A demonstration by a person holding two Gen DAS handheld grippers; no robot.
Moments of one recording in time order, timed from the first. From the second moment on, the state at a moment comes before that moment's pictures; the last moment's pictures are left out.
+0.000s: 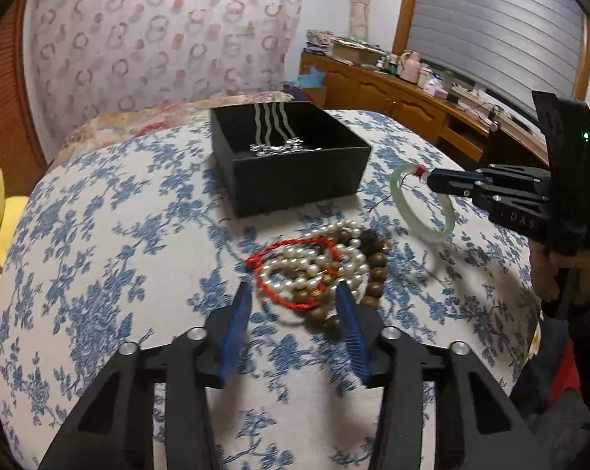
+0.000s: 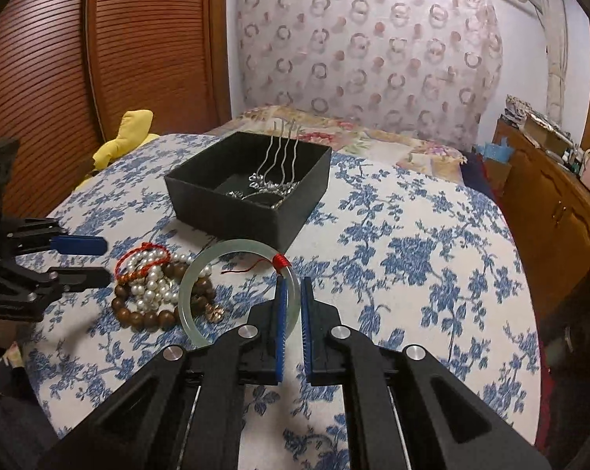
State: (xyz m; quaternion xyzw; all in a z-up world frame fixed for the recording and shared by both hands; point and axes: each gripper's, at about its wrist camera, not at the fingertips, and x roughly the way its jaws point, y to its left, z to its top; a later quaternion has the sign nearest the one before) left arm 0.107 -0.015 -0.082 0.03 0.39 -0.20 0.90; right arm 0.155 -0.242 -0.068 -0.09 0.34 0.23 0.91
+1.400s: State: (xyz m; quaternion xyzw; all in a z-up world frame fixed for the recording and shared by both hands) left arm 0.174 -0.021 0.000 0.03 0.31 -0.20 0.93; right arm 0.193 -0.215 -0.028 -0.09 0.30 0.24 0.92
